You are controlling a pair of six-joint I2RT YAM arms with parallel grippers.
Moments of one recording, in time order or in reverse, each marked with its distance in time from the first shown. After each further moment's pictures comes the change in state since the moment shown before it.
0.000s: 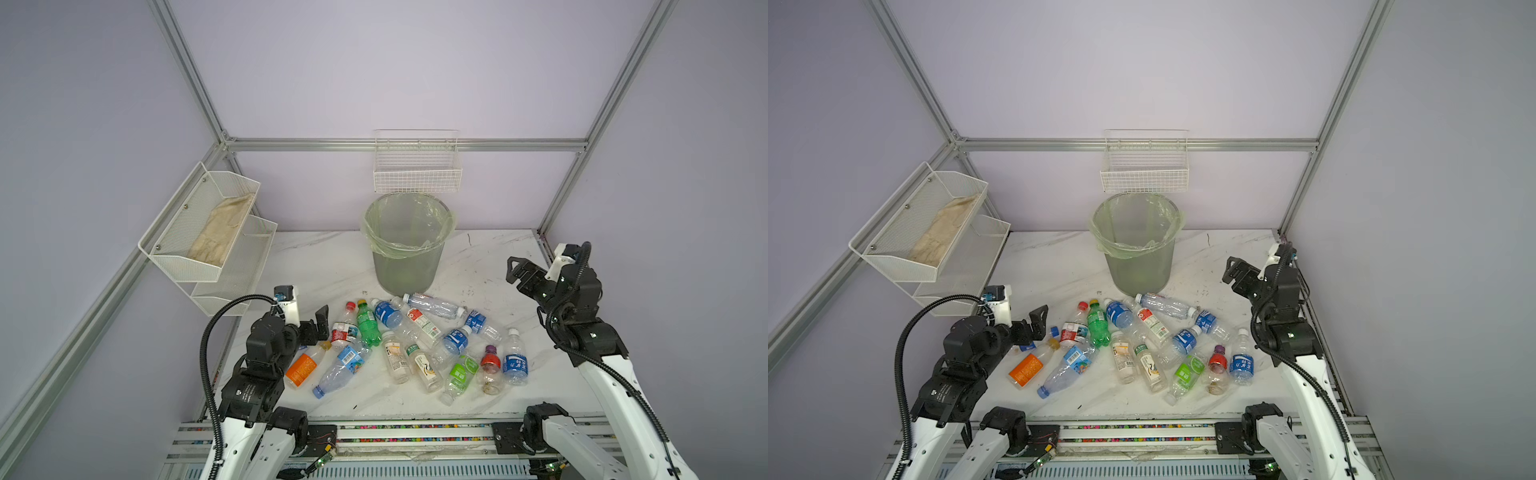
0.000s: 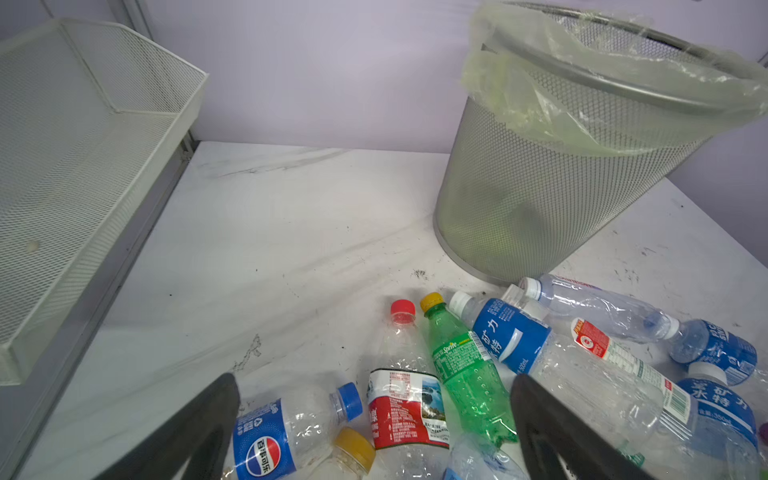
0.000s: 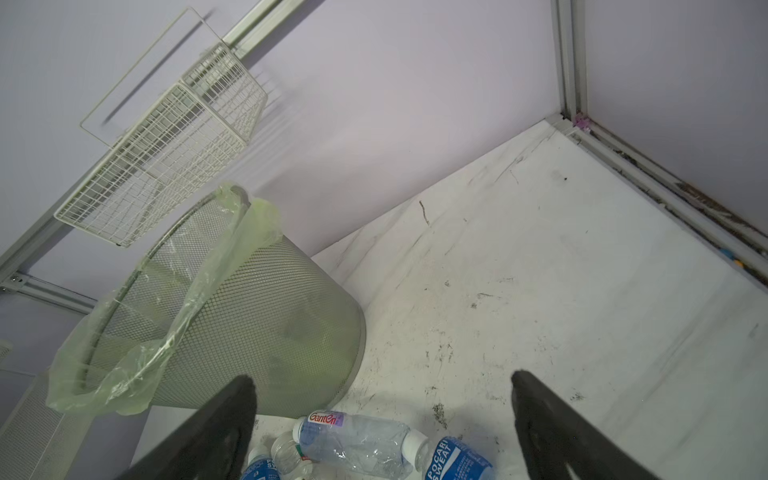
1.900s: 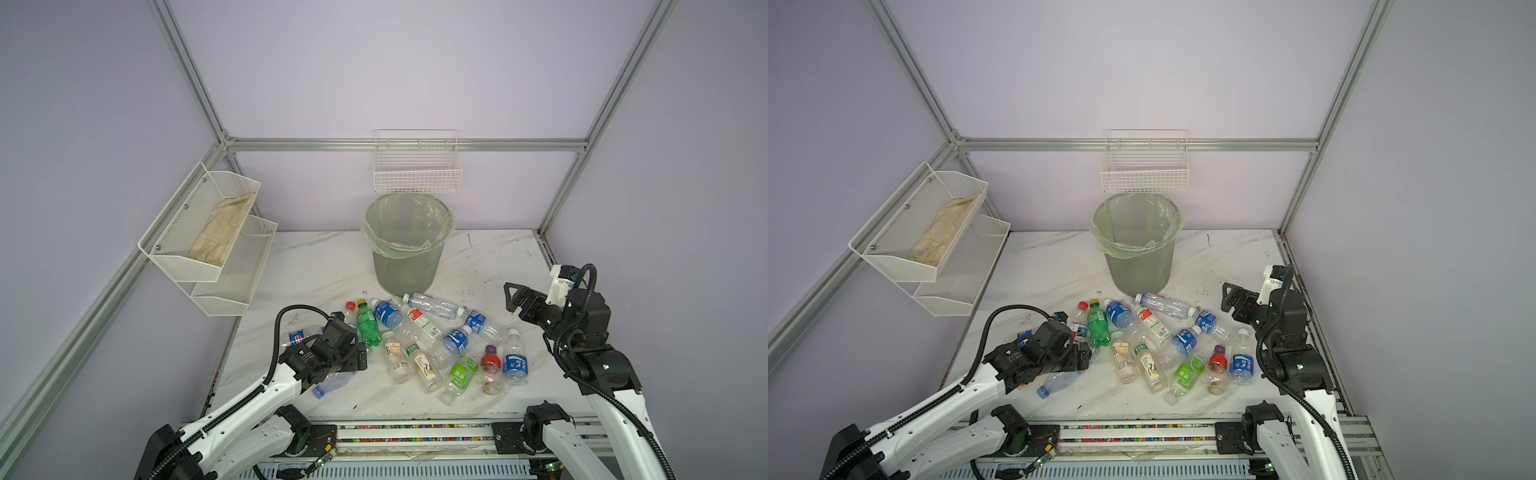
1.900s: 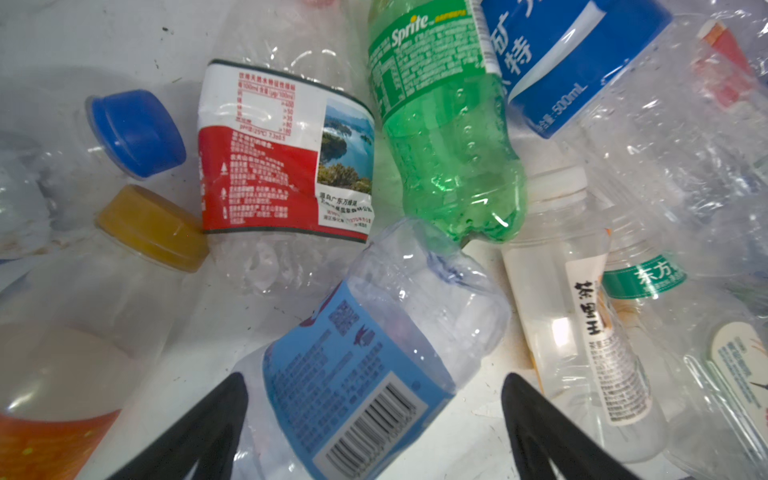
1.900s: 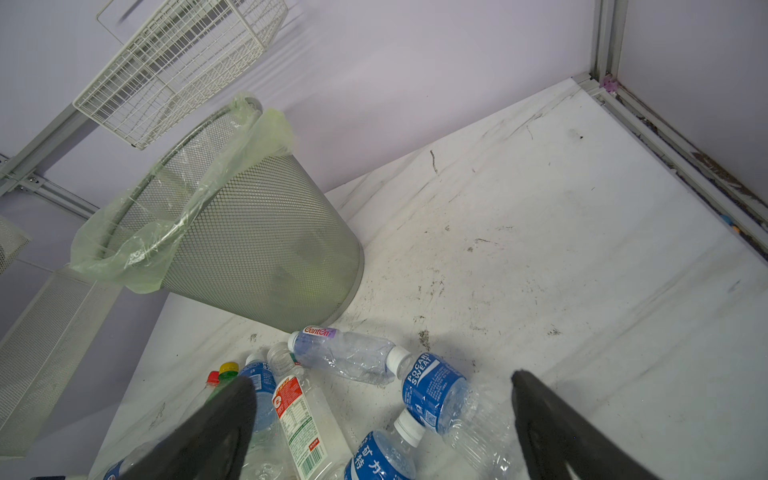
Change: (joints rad) left arm -0.454 0.393 -0.119 -0.143 -0.076 -0.523; right arm 0.000 -0.162 -0.096 -0.132 -0.142 -0.109
